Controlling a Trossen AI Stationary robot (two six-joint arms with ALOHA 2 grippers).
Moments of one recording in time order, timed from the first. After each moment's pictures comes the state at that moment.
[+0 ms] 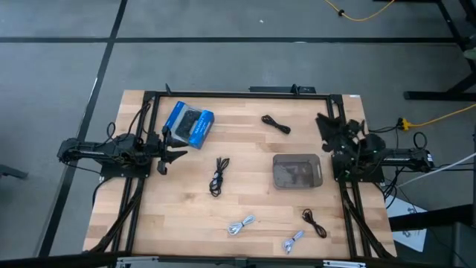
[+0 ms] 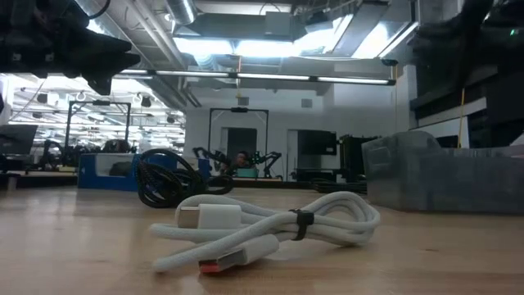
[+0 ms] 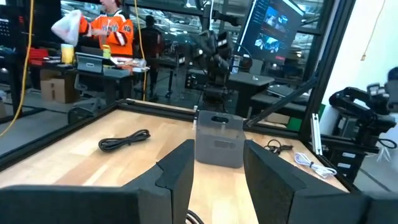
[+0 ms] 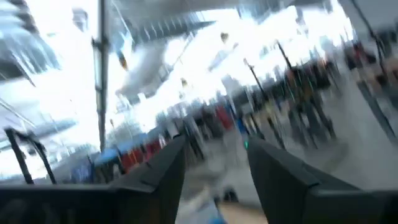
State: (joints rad) left arm -0.04 0.00 0.01 0.14 -0.14 -0.14; right arm 0.00 0.07 0.01 0.61 0.57 0.20
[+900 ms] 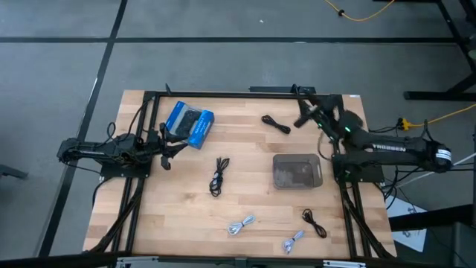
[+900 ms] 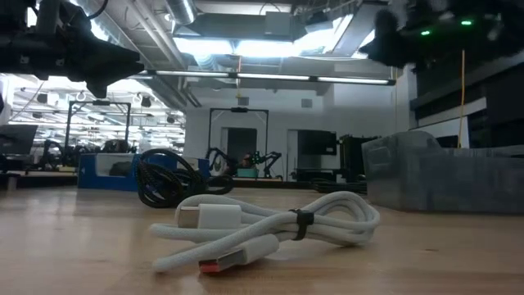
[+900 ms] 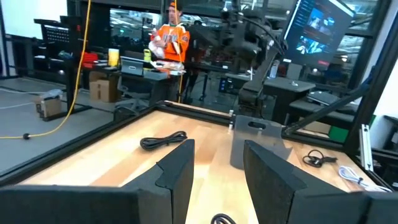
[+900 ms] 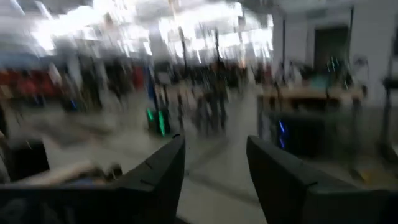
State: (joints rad) left arm -0.04 0.01 0.01 0.14 -0.31 -0.13; right arm -0.37 0.85 0.41 0.58 0.52 0.01
